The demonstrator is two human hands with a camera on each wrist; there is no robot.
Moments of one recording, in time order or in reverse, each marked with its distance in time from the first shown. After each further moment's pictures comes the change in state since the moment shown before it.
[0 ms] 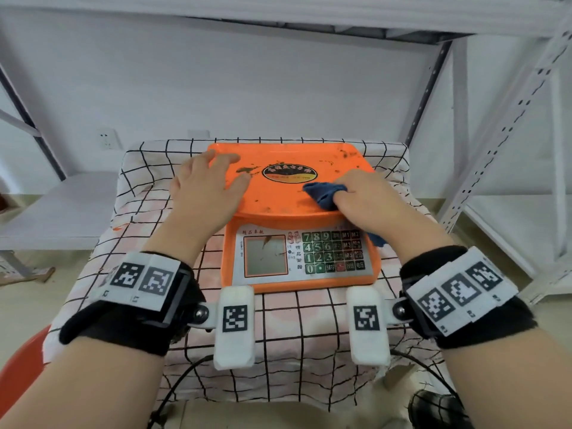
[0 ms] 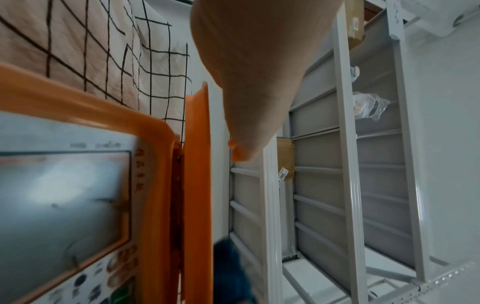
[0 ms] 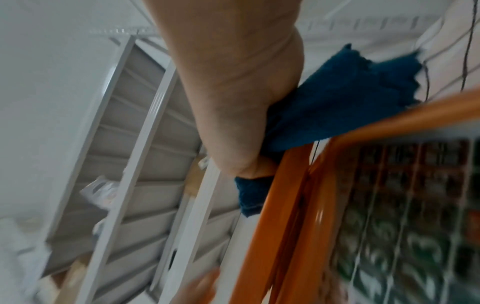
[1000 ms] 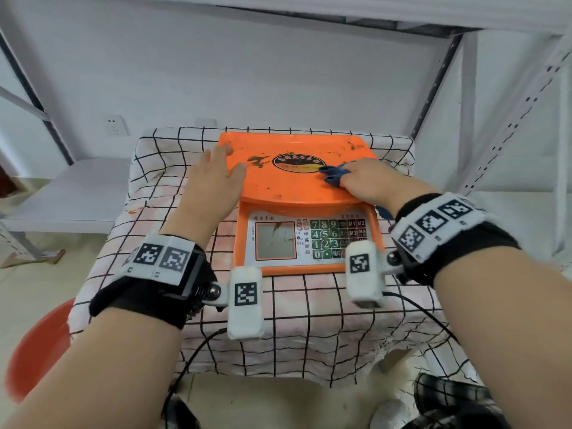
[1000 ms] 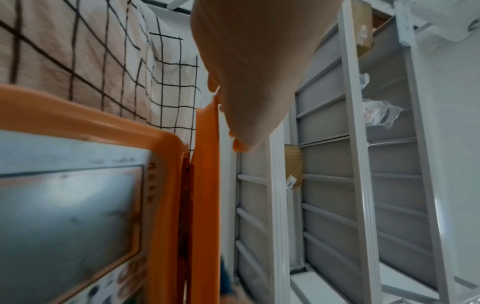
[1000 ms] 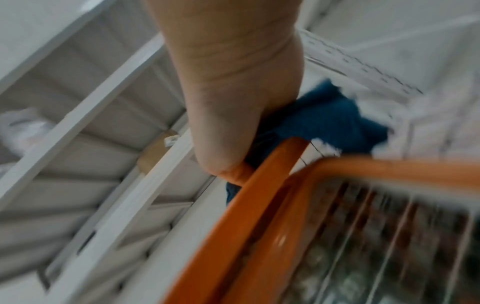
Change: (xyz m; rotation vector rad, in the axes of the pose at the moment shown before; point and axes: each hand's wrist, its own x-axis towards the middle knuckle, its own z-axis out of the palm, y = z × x) left_hand 0.000 -0.015 0.000 -0.144 -0.054 -0.047; right_hand 0.032 0.009 -0.002 -0.067 -0.205 0.074
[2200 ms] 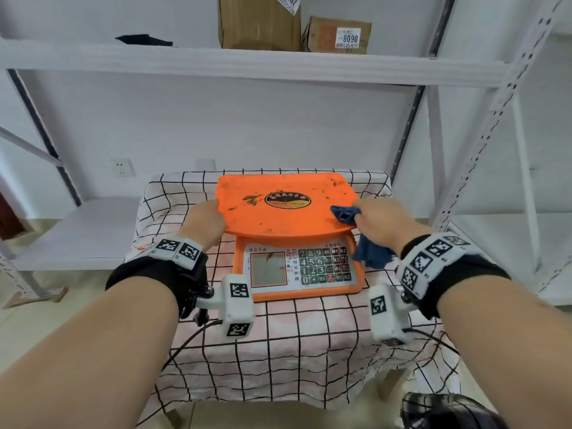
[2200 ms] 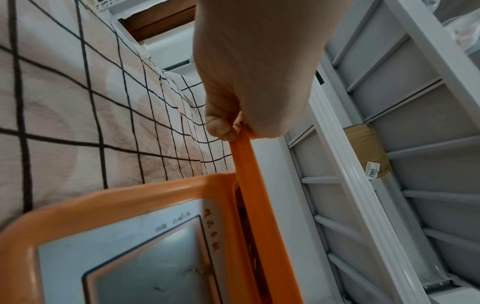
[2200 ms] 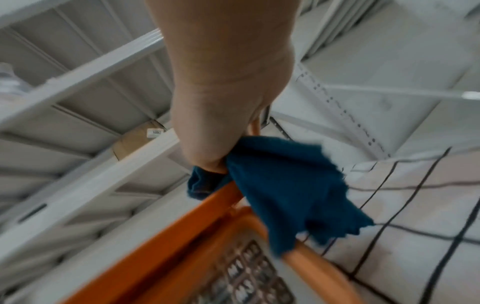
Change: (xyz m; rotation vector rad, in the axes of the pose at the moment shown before) left_hand 0.013 -0.009 -0.013 -0.085 -0.186 -0.146; right_hand -0.039 0.033 -0.012 -0.245 0.162 0.059
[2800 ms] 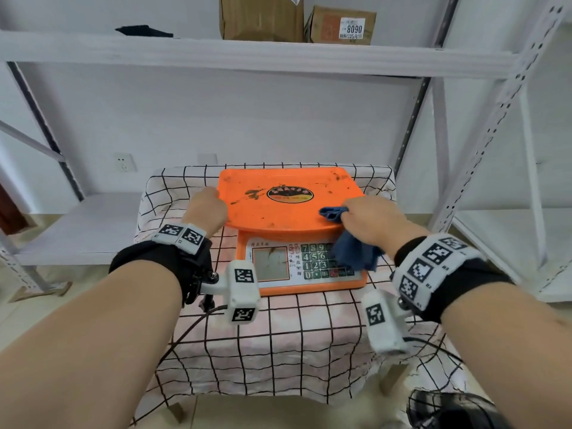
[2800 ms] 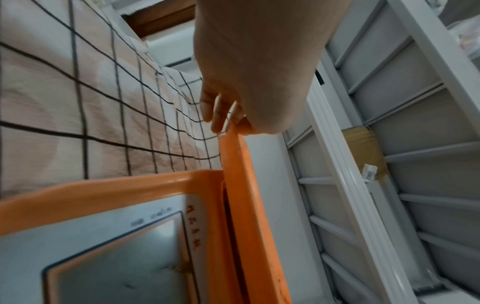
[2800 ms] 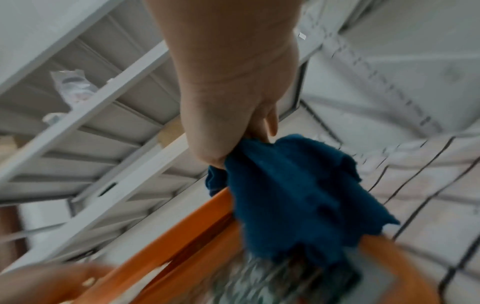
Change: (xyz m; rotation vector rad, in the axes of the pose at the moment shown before) left_hand 0.011 0.002 -0.003 0.007 0.062 -0.037; right_hand -0.009 -0.021 -0.003 0.036 -0.034 -0.069
